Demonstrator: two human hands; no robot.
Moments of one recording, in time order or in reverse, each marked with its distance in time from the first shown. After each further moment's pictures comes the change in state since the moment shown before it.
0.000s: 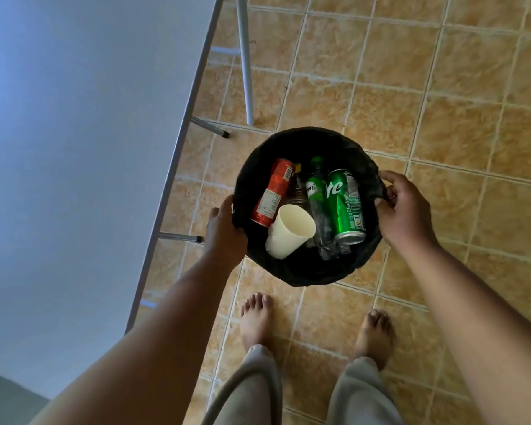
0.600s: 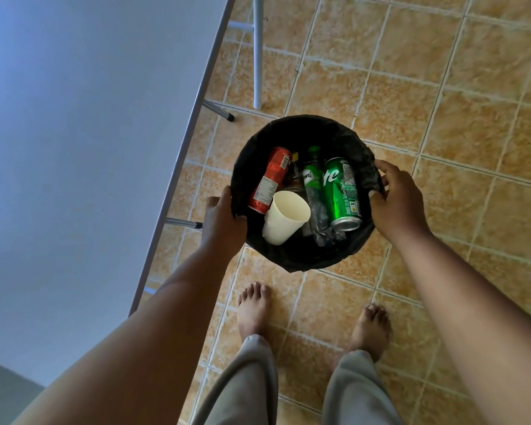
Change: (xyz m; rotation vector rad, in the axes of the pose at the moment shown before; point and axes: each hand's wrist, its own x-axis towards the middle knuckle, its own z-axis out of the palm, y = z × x) left_hand 0.011 -0.022 0.002 -0.033 -0.013 -0.042; right_hand 0.009 -0.011 0.025 -0.131 -0.071 -0.057
